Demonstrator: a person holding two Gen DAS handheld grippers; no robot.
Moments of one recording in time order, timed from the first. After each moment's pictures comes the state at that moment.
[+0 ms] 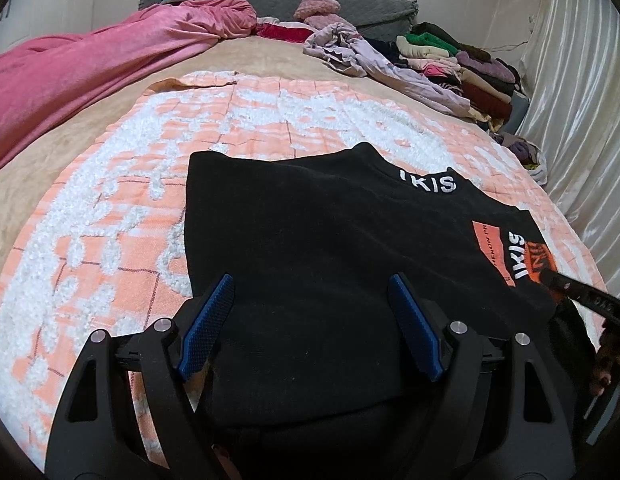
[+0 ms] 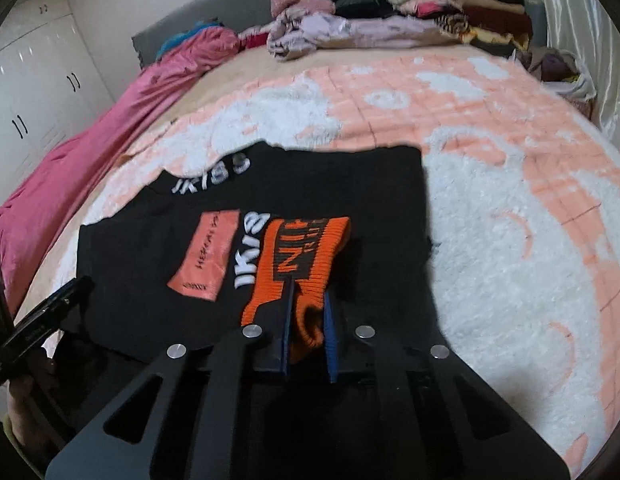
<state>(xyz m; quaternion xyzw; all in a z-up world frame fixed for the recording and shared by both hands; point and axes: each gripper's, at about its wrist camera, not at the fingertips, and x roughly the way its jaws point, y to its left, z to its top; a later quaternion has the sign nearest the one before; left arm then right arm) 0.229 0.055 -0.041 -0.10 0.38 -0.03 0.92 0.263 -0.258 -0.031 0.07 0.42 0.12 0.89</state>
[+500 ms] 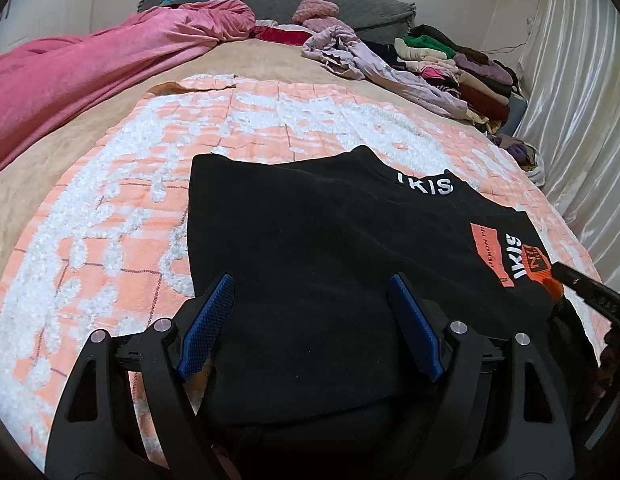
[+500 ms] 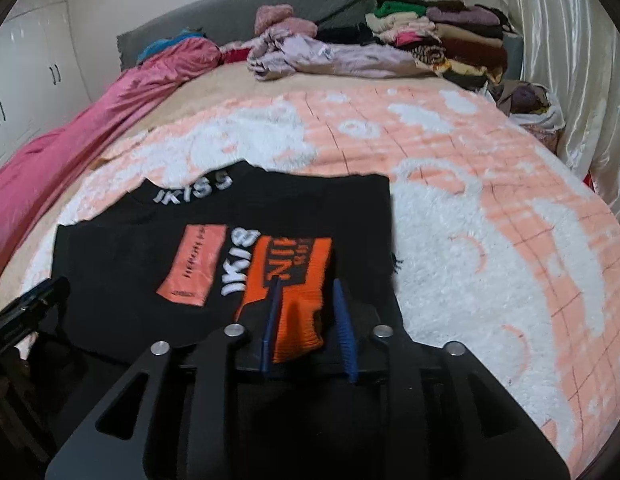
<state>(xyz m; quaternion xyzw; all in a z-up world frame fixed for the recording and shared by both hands) 0.226 0.059 -0.039 -0.10 0.37 -0.04 0.92 0.250 -0.248 -0.017 0.03 0.39 0.06 0.92</state>
